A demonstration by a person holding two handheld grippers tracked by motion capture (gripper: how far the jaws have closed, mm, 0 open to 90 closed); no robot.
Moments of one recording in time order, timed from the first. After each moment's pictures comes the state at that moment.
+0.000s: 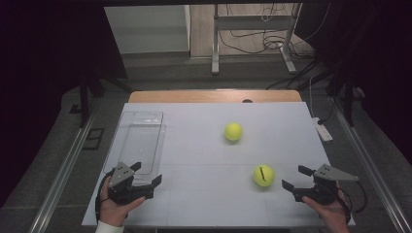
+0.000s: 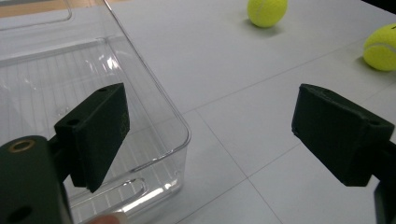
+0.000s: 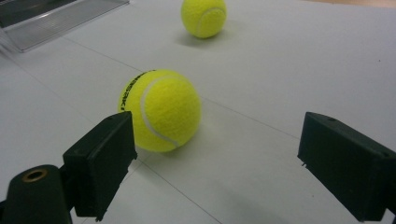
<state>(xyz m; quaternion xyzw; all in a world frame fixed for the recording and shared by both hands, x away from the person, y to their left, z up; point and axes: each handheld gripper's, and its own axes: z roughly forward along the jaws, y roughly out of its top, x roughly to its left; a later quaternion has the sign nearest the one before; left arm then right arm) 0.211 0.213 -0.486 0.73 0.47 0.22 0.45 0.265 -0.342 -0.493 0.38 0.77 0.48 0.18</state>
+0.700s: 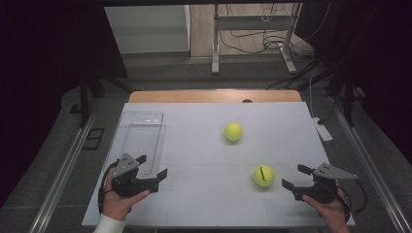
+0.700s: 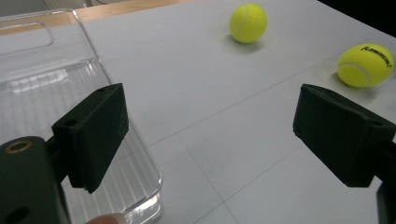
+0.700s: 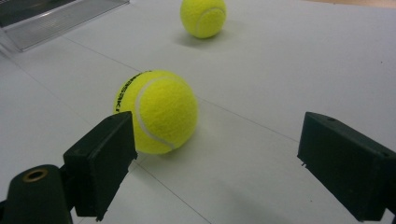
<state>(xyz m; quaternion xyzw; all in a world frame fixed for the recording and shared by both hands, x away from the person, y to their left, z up) 0.223 0.195 -0.454 0.74 0.45 0.19 0.45 0.270 -0.343 -0.495 0.38 0.77 0.48 0.17</state>
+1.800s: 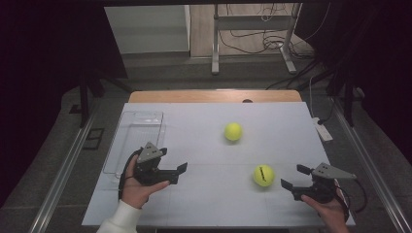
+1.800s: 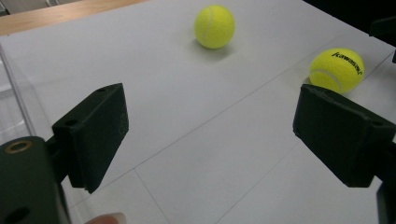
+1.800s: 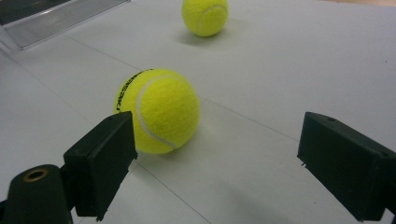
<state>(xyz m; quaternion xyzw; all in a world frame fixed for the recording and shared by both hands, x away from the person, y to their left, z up) 0.256 0.150 -0.444 0.77 0.42 0.16 0.45 0.271 -0.341 -0.496 0.37 0.78 0.48 0.17</state>
